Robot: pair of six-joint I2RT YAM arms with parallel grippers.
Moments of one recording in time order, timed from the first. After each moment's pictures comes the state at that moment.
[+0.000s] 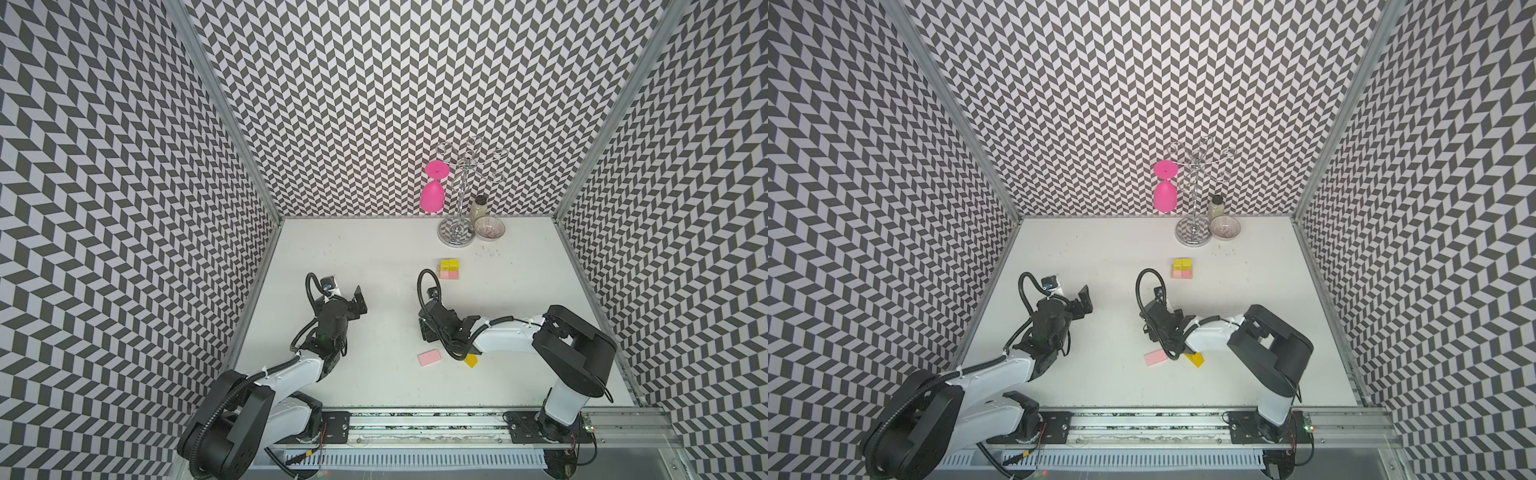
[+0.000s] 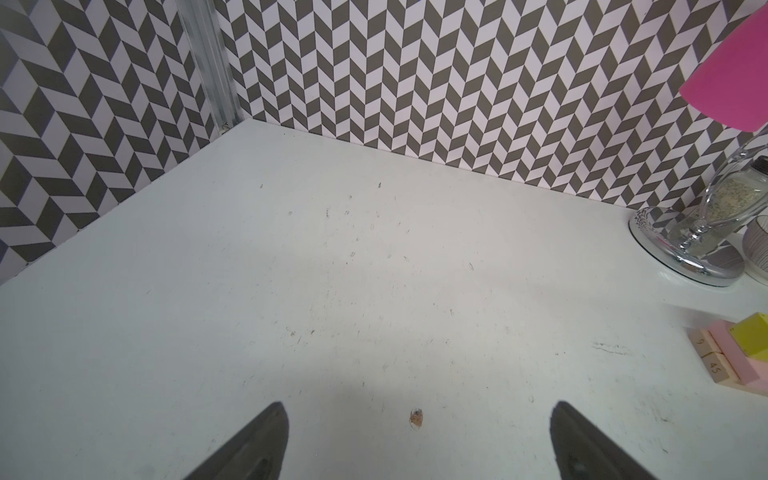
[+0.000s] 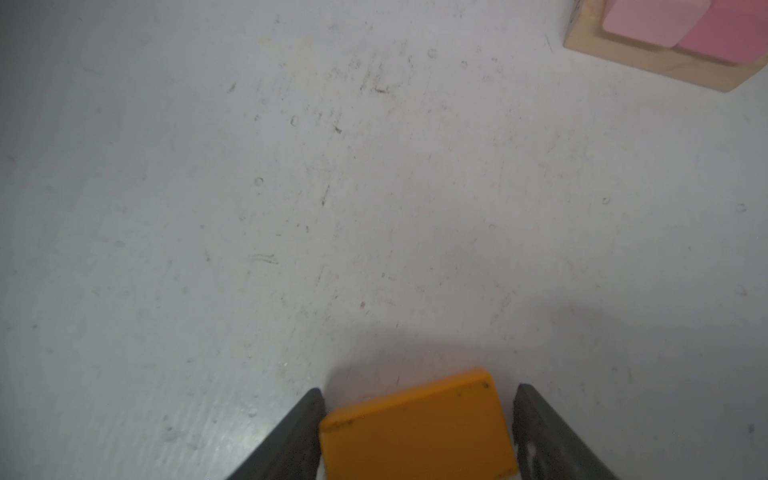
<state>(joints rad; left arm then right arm) -0.41 1.18 0.27 0.58 -0.43 -0.33 0.93 1.75 0.82 -0.04 0.39 0.57</state>
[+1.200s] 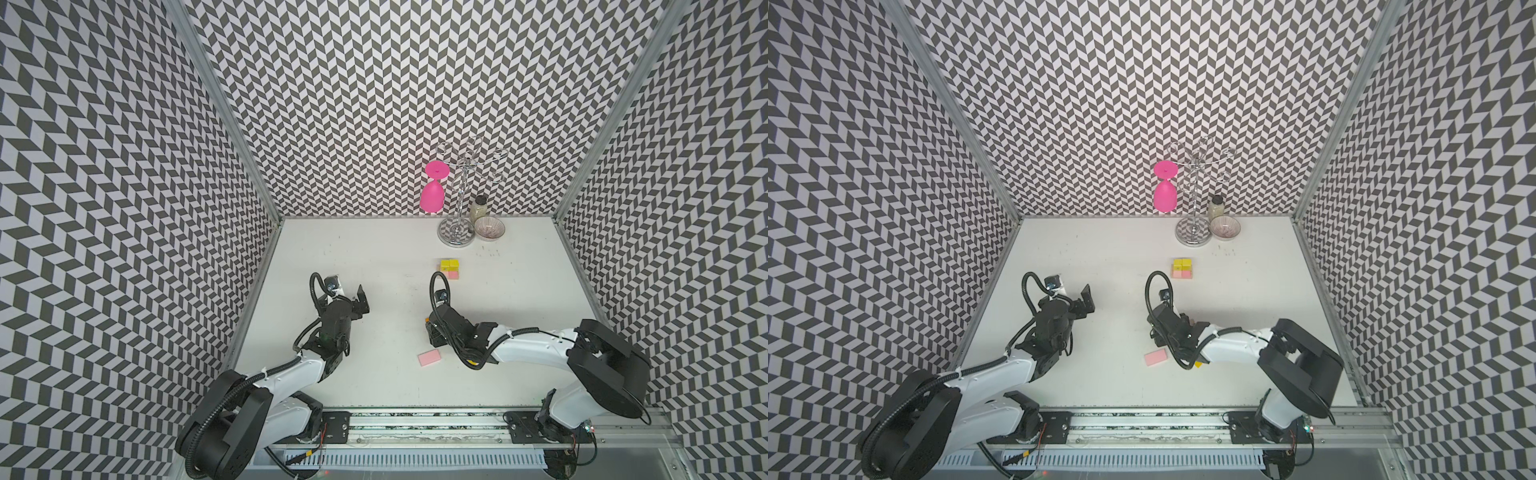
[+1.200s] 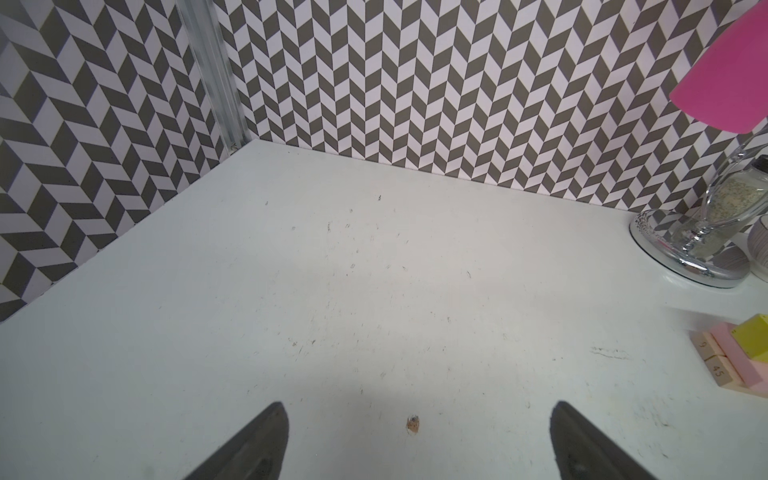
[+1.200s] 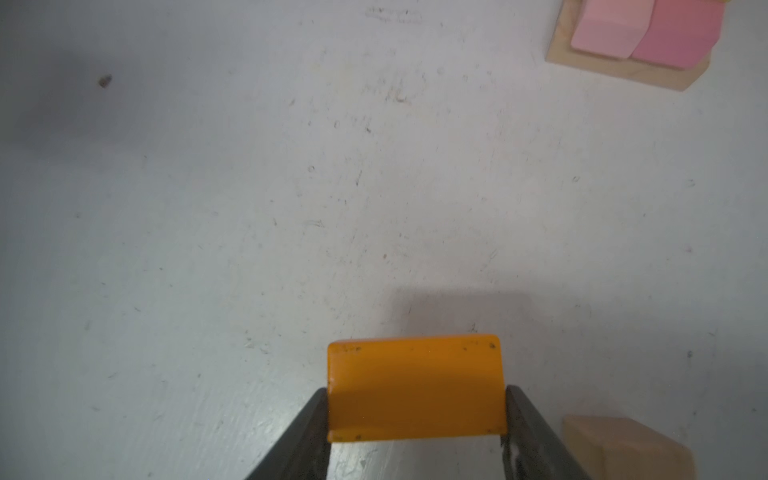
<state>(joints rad) -0.47 1.16 0.28 0.58 -0.50 -0.30 0.95 1.54 0.73 -0.06 0.36 0.59</state>
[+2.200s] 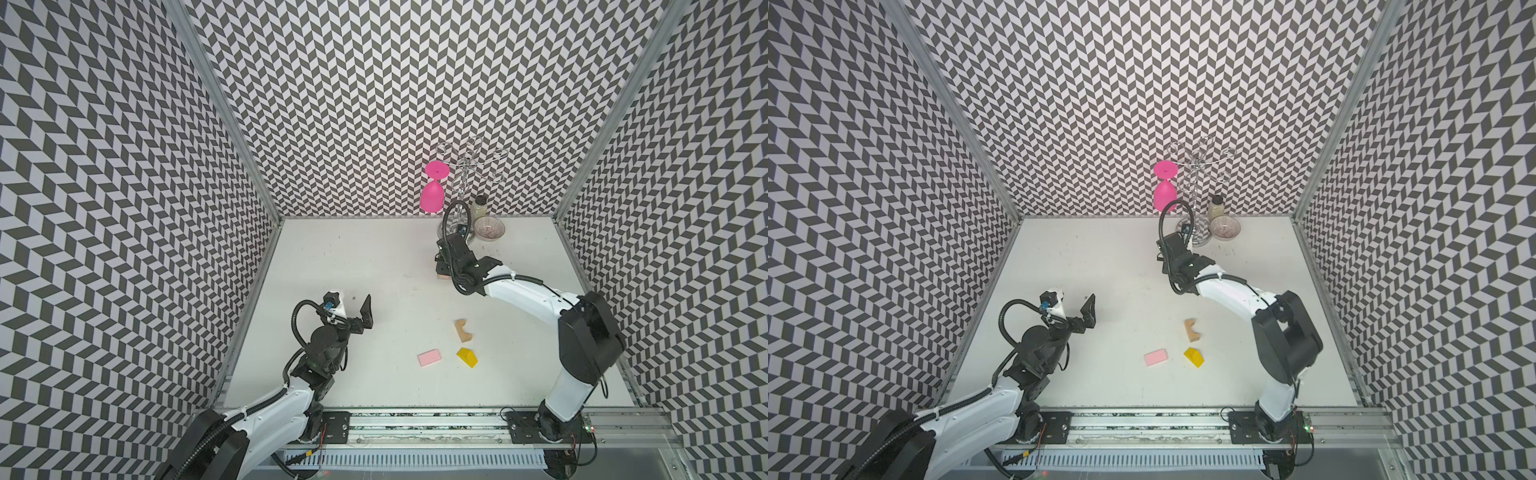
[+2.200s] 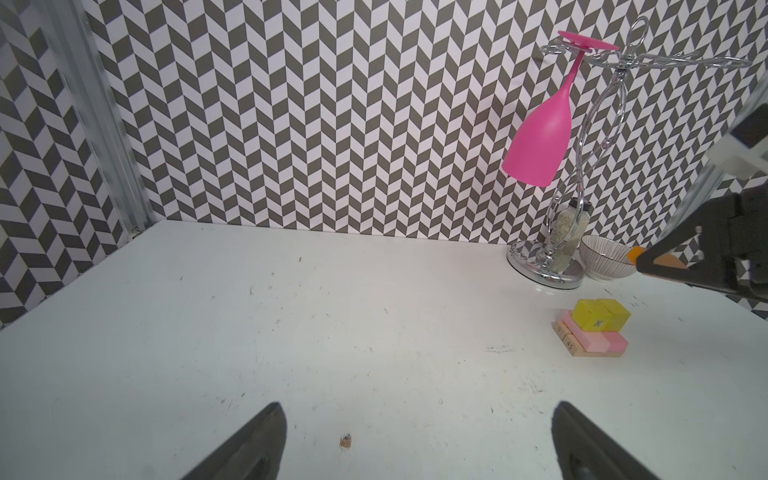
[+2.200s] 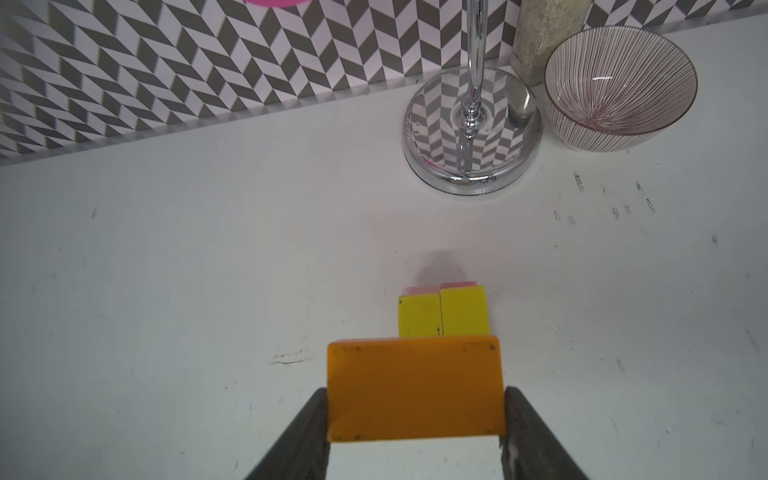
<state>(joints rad) -0.52 0.90 0.07 0.80 -0.33 -0.18 0.61 1.80 1.37 -0.40 0.45 0.64</state>
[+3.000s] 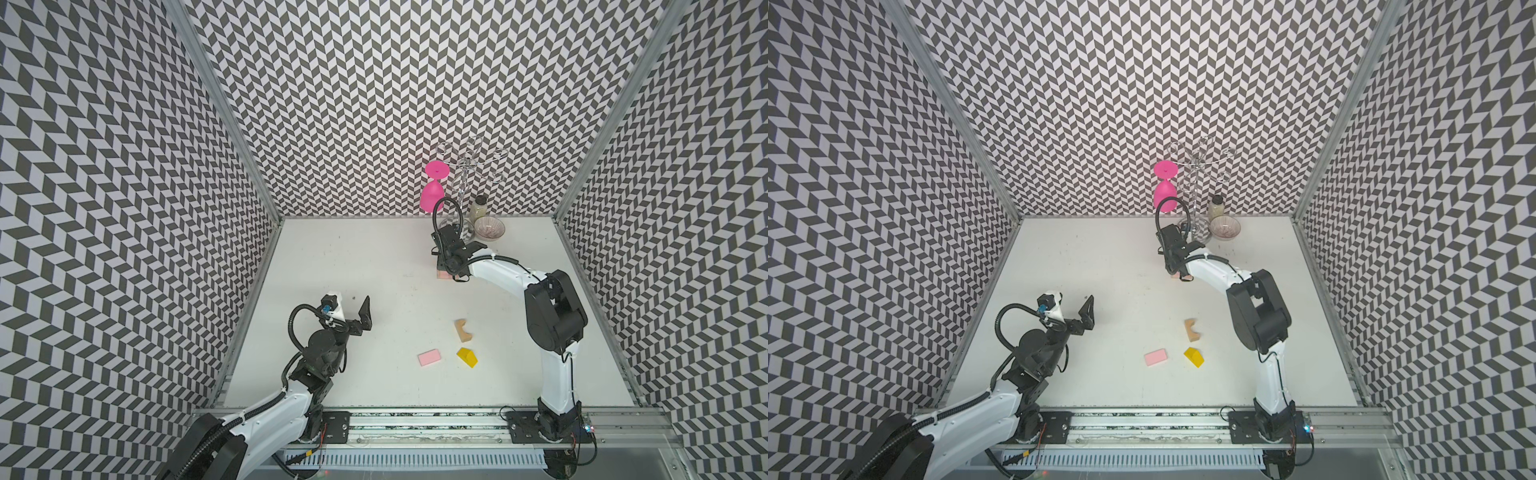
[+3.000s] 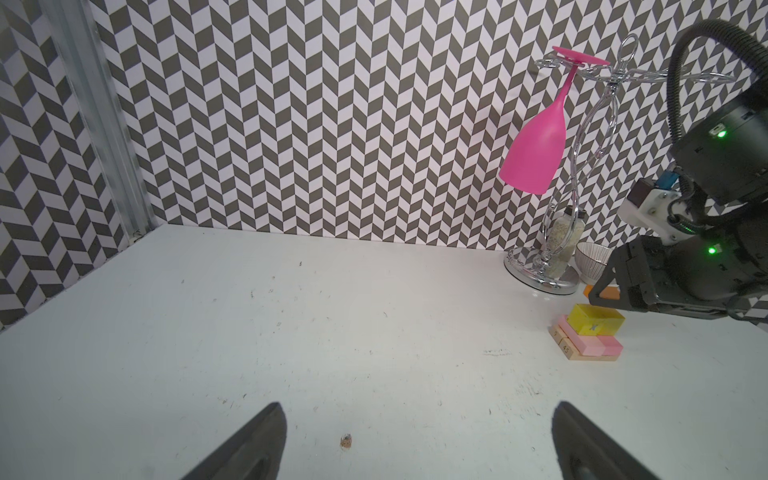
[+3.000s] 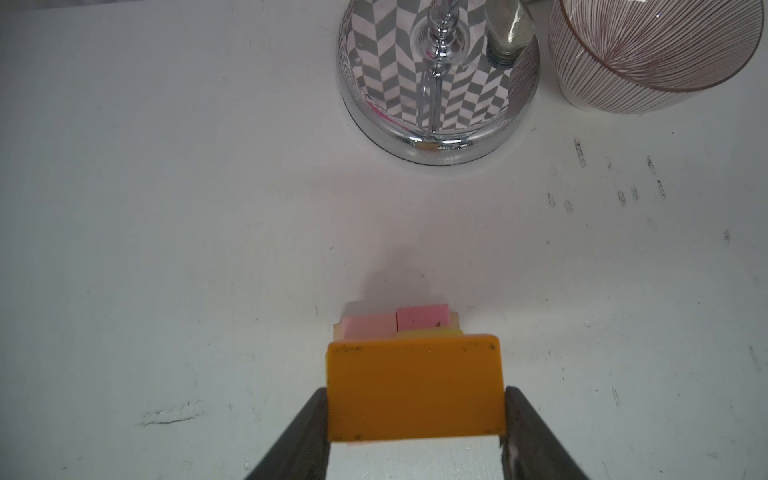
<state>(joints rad) -0.52 0.88 0.04 0.82 -0.33 -0.18 0.55 2.03 1.58 -0.57 0.42 0.60</state>
